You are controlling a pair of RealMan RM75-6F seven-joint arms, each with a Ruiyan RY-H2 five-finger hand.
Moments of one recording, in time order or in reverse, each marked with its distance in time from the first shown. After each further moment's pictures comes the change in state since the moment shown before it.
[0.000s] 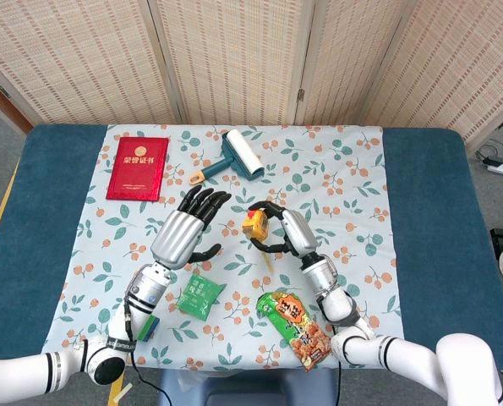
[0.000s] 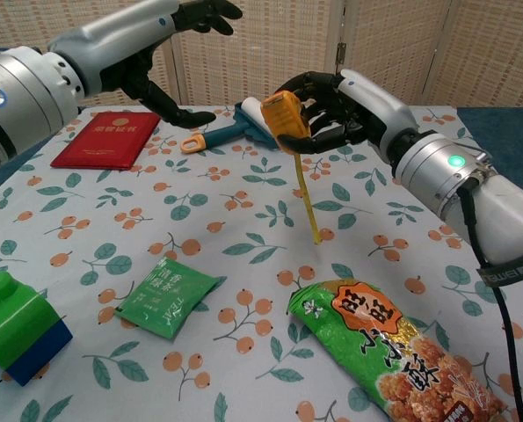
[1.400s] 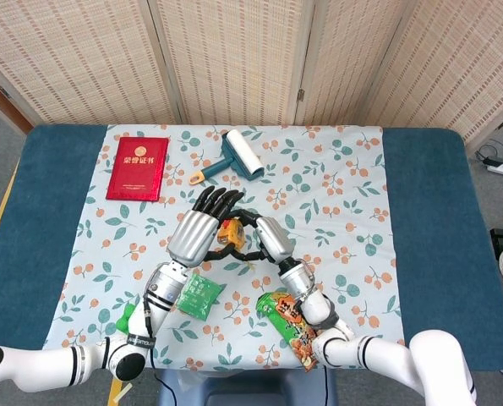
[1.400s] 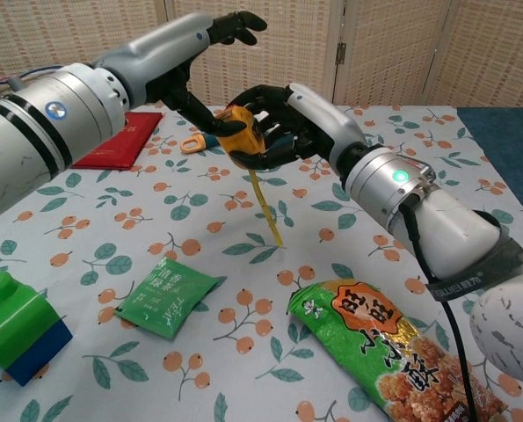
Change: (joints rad) left arm -0.087 -0.092 0.018 0.067 -0.102 0.045 0.018; right arm 0.077 -0.100 -0.007 0.072 -0.002 -0.007 -0.006
